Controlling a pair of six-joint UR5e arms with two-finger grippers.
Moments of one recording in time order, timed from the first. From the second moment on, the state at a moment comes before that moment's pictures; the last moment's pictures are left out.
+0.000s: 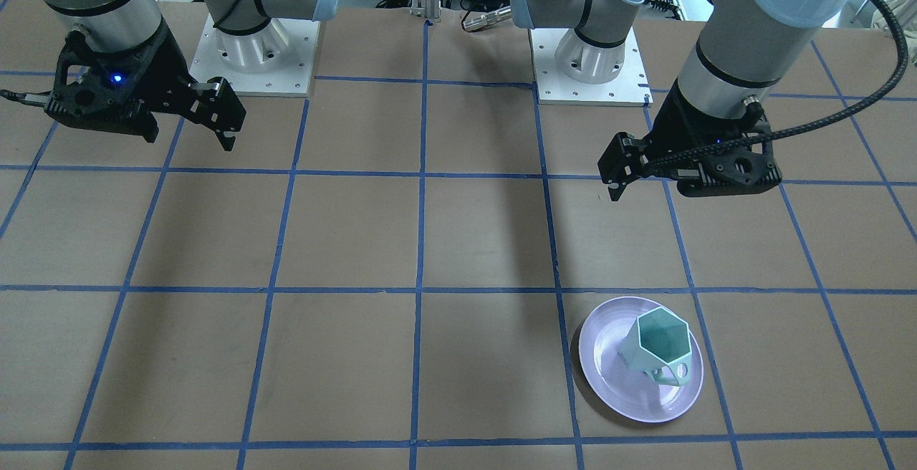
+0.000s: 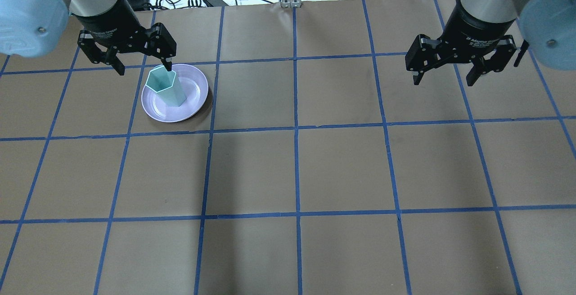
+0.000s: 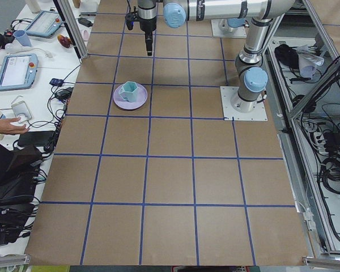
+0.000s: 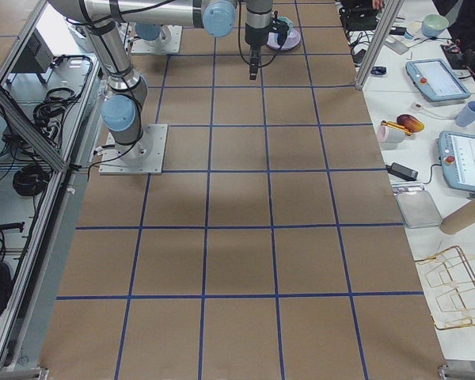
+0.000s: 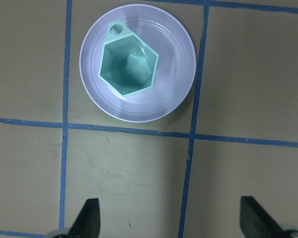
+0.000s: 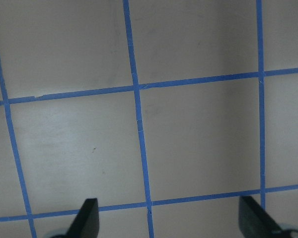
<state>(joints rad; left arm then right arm) -1.53 -1.68 -1.52 -1.50 1.60 -0.02 1.52 -1.59 1.63 -1.60 -1.59 0.04</state>
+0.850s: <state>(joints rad) -1.54 -1.68 -1.54 -1.50 1.59 -0.03 1.52 -1.60 1.63 -1.60 -1.59 0.04</state>
